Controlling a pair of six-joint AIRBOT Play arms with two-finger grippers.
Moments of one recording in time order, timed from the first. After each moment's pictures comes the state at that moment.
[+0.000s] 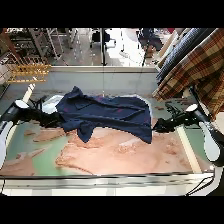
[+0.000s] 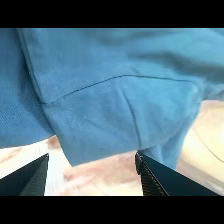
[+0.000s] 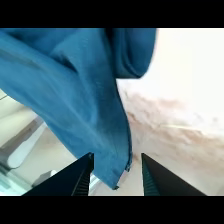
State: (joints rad) left arm 0.19 -1.75 1.42 0.95 -1.23 -1.28; right arm -0.34 -1.81 1.41 -0.90 1.46 1.11
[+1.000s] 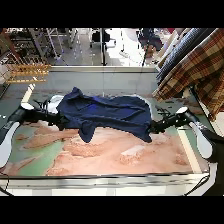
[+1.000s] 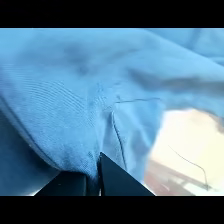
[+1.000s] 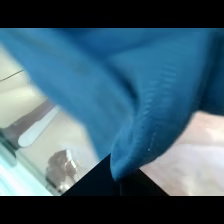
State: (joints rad) left arm 0.19 -1.78 1.42 0.73 -1.23 -1.18; right arm -0.26 -1.84 1.39 -0.80 1.47 0.98
